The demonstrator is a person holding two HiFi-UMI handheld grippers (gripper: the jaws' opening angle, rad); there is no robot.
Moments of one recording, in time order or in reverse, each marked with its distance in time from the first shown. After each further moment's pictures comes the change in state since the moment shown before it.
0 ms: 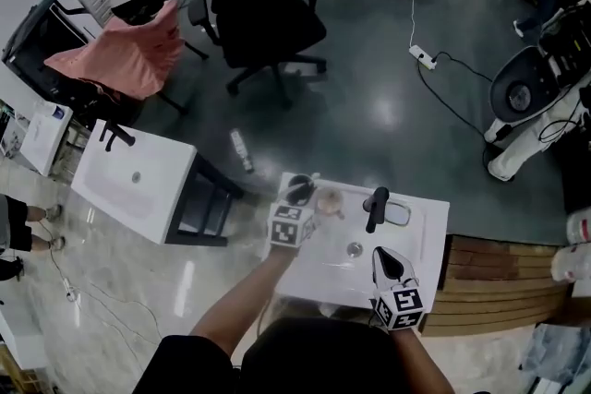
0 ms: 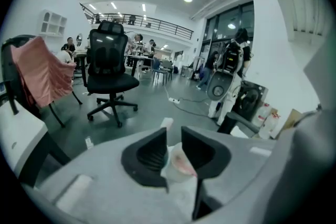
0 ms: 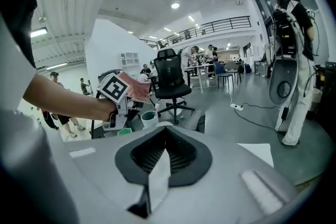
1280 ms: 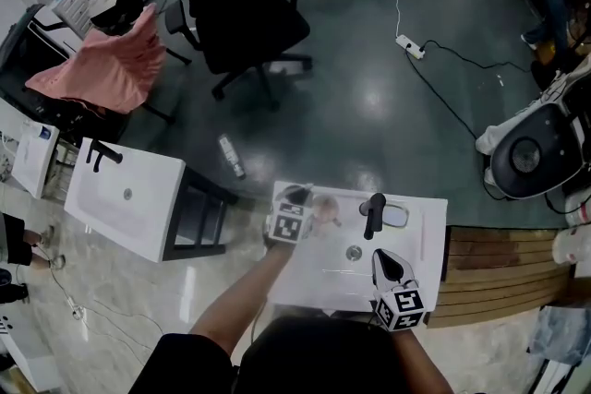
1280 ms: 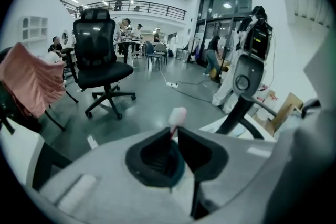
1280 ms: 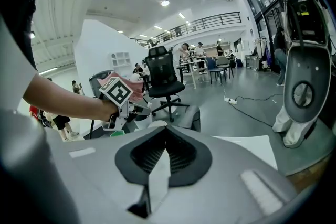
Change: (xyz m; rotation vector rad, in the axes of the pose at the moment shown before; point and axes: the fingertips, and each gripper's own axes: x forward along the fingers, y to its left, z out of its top) left arm 0.055 0.022 -0.018 0.092 0.199 -0.018; right arm 0.026 -0.021 -0.002 0.082 0.024 -0.062
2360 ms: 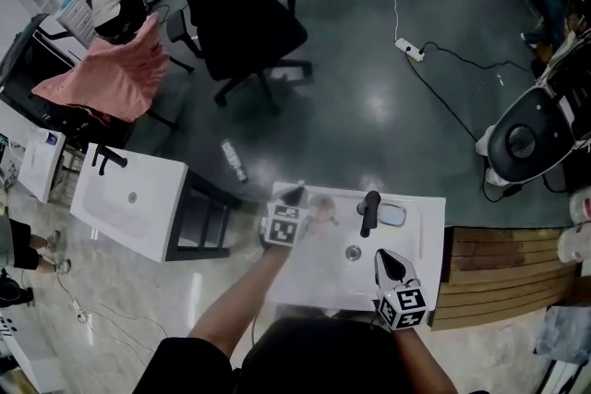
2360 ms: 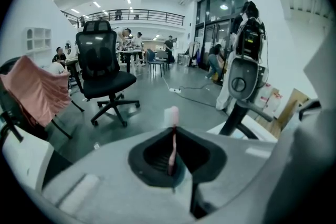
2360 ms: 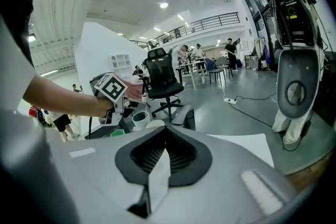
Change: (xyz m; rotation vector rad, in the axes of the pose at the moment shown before) left arm -0.024 -0.012 0.019 0.047 -0.059 0.062; right arm -0.022 -0.017 -0.006 0.013 -0.018 0.008
